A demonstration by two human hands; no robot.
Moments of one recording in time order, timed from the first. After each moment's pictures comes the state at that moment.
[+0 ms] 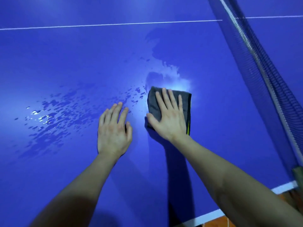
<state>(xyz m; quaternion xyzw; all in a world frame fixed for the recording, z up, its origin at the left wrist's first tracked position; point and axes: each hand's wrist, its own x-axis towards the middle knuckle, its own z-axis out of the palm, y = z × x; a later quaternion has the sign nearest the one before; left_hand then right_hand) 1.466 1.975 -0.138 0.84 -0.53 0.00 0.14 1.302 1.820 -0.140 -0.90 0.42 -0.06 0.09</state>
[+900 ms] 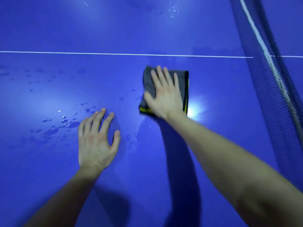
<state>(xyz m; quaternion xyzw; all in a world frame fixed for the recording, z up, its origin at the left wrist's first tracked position) 1.519 1.864 -0.138 0.90 -0.41 0.03 0.12 1.440 1.602 -0.131 -0.94 0.33 -0.03 0.09</state>
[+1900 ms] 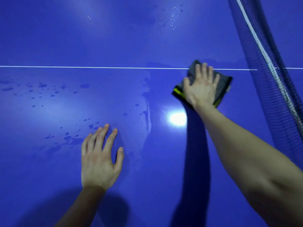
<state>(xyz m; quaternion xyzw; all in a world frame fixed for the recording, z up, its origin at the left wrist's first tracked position) 1.526 1.870 -0.146 0.90 -0.42 0.01 0.13 1.439 1.491 -0.131 -0.85 0.53 -0.03 0.05</state>
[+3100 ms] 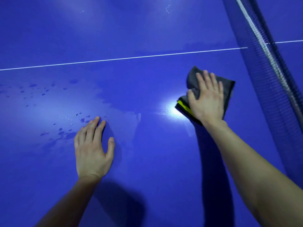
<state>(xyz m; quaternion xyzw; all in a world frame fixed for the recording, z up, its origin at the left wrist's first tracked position) 1.525 1.869 -0.149 0.91 -0.40 -0.01 0.15 1.324 1.535 -0.138 -0.86 0.50 -0.09 0.07</state>
